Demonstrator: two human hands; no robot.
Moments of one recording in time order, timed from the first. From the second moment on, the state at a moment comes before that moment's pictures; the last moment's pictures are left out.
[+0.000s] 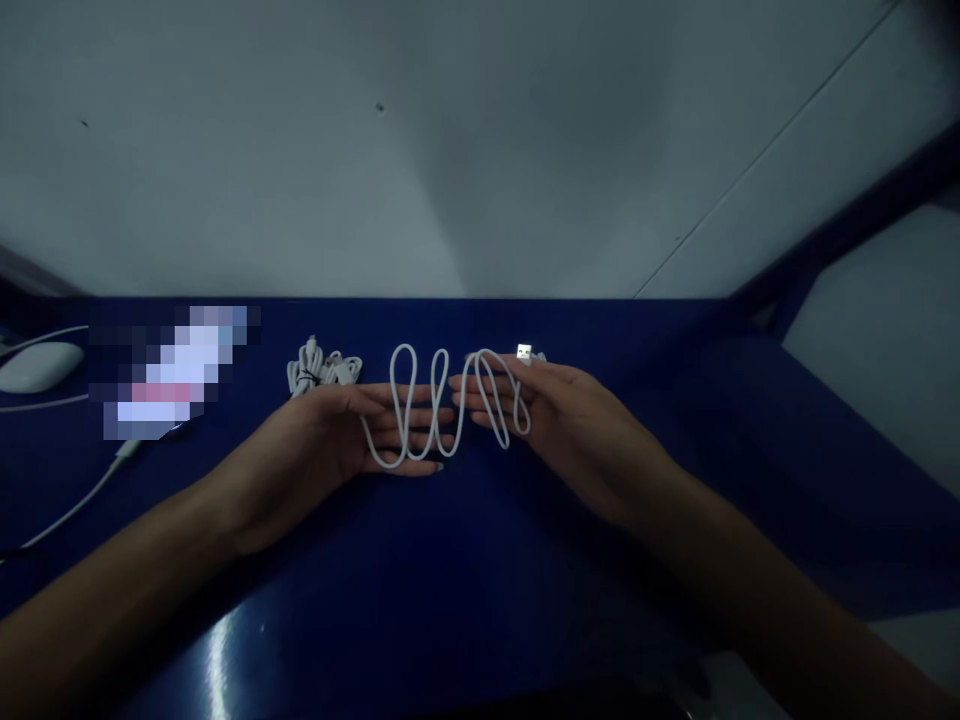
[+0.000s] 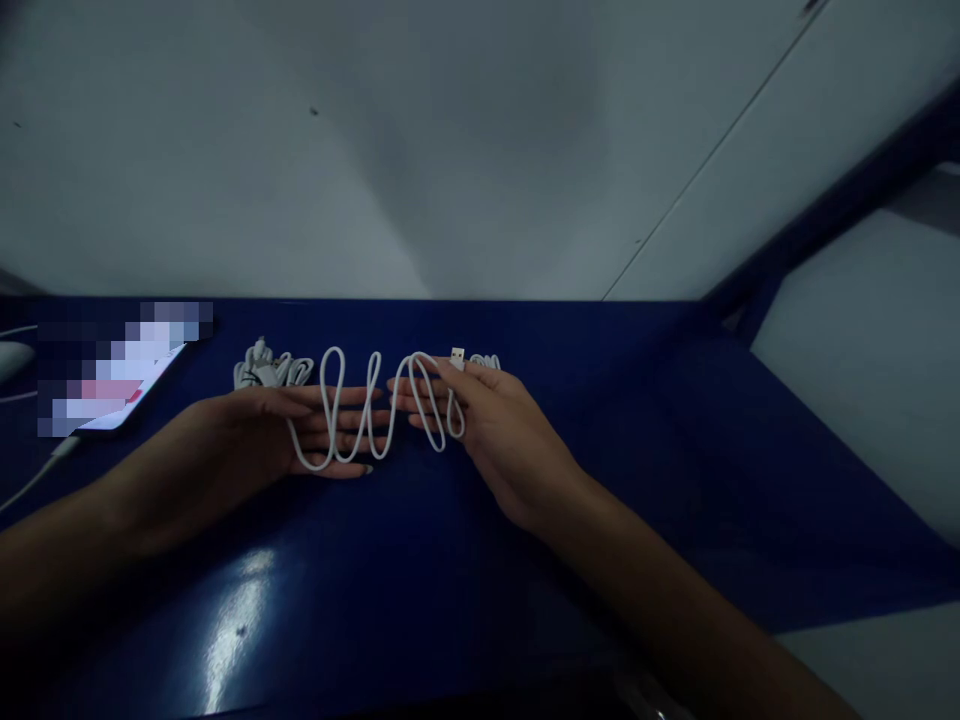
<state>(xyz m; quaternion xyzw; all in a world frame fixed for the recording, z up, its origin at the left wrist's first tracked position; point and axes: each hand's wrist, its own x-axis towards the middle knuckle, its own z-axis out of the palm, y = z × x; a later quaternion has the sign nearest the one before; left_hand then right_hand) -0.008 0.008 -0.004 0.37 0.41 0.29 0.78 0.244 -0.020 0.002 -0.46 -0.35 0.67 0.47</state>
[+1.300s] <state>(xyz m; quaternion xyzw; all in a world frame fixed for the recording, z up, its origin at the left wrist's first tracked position) -0.003 0.010 0.002 0.35 0.42 0.29 0.79 0.248 -0.021 -0.003 -0.42 -0.38 0.69 0.45</state>
